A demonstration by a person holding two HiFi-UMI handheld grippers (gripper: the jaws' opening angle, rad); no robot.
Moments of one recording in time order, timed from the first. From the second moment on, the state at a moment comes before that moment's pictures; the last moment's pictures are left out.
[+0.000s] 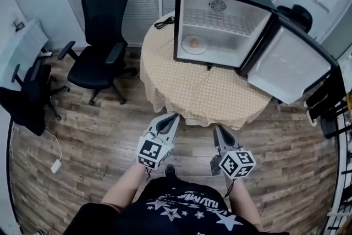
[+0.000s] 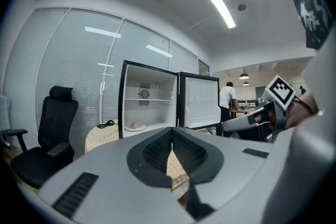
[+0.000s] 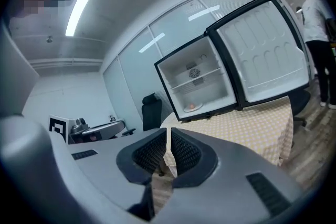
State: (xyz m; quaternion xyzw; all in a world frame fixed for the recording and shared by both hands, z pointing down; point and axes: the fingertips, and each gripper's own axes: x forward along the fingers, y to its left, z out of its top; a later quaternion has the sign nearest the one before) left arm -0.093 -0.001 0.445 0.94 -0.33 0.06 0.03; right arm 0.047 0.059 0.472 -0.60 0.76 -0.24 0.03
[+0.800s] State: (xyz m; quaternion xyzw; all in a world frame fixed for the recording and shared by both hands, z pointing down) left arm -0.070 -0.101 0.461 0.92 -0.37 0.07 0.04; right arm 0.076 -0.072 0.500 -0.57 0.78 -0.26 0.02
